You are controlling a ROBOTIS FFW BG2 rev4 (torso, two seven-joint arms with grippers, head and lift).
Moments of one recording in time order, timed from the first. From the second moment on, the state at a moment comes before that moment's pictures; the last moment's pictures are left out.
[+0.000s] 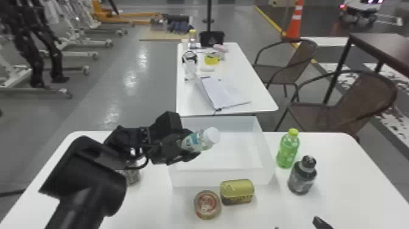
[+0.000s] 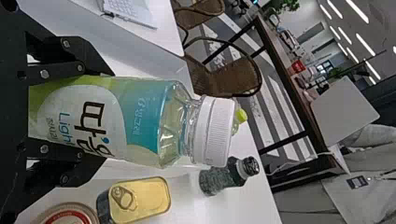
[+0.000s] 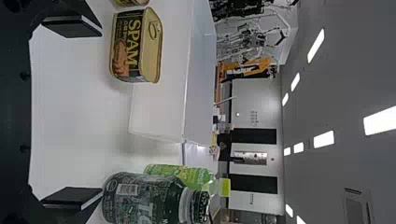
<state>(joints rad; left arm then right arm) -0.32 0.14 -0.17 -1.52 -0.54 0.04 -1.05 0.39 0.00 -0.08 -1.58 0.02 -0.29 0.35</state>
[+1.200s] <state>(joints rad) -0.34 0.15 -0.21 -1.51 -0.56 -0.05 -0.98 0.38 0.00 -0.08 -1.58 0.00 -0.29 0.34</state>
